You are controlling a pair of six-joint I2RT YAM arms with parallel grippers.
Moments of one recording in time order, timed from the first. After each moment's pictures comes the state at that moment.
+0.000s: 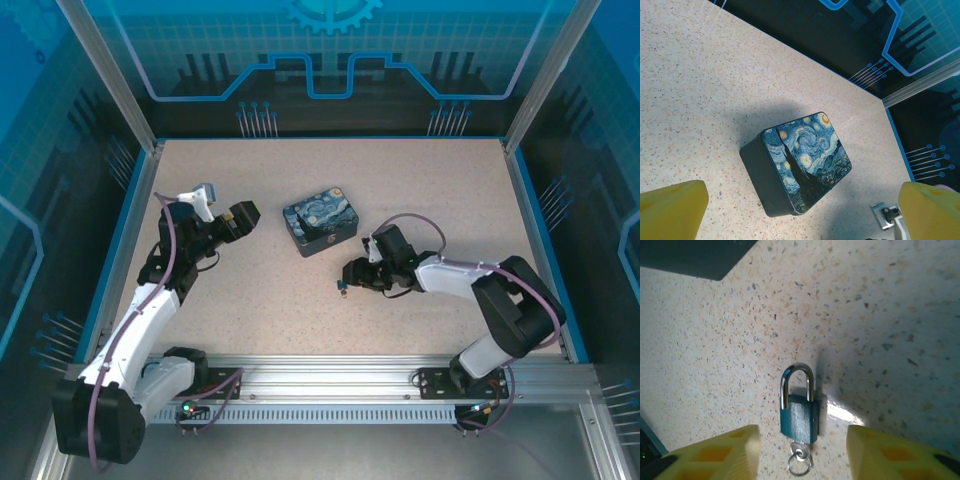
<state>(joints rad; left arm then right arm) -0.08 0.96 0.68 -0.11 0.34 -0.64 0.56 1.54 0.68 -0.10 -0.39 0.69</state>
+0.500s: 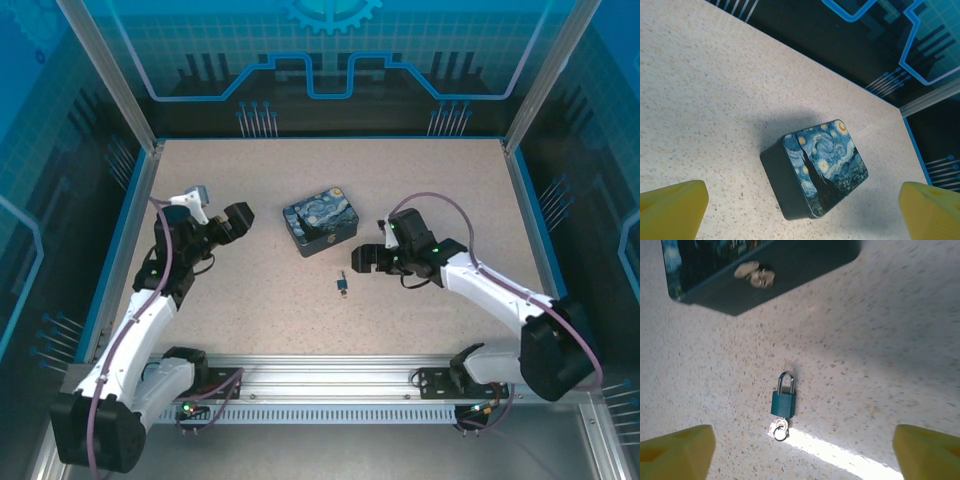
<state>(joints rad) -0.07 0.90 0.68 -0.17 0.25 -0.61 0.51 1.27 0.82 -0.47 -0.18 0.49</state>
